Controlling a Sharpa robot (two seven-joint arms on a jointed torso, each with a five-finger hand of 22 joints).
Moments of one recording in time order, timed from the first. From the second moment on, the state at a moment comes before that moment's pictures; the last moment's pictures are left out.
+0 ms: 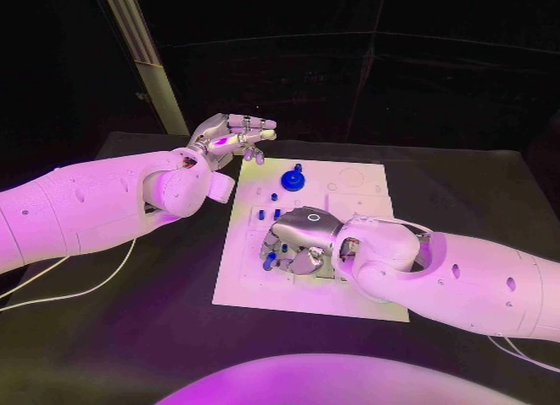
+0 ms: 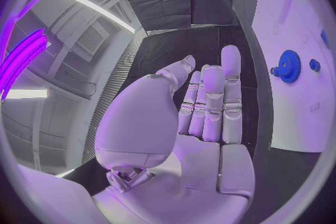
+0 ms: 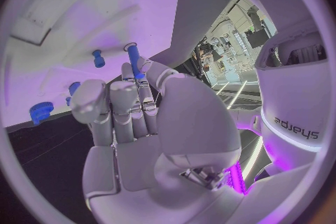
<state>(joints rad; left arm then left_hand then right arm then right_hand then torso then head) 1.29 -0.75 -0.15 1.36 0.03 -0.17 0.41 1.35 -0.12 0.40 -0.02 0.09 1.00 0.18 0.13 0.07 1.05 0.10 0.32 0.10 1.26 0.01 1.07 0.56 0.18 1.22 0.11 0.65 0.73 1.03 -0.64 -0.02 1.70 -1.75 -0.18 -0.06 1.39 -0.08 0.50 -0.06 0.10 1.12 0.14 0.10 0.09 1.24 0.07 0.13 0.07 1.45 -0.02 1.14 0.59 0.12 1.36 0.08 1.27 0.97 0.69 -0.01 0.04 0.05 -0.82</state>
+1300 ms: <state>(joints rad) 1.29 -0.74 -0.15 1.35 0.03 -0.16 0.40 1.35 -0.12 0.40 -0.02 0.09 1.00 0.18 0.13 0.07 1.05 0.11 0.33 0.10 1.26 0.02 1.07 0.56 0.18 1.22 0.11 0.65 0.72 1.02 -0.61 -0.02 1.69 -1.84 -0.16 -0.08 1.29 -0.16 0.38 -0.02 0.14 0.94 0.17 0.06 0.07 1.03 0.11 0.07 0.06 1.41 0.01 1.09 0.47 0.12 1.29 0.12 1.19 0.83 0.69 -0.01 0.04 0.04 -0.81</state>
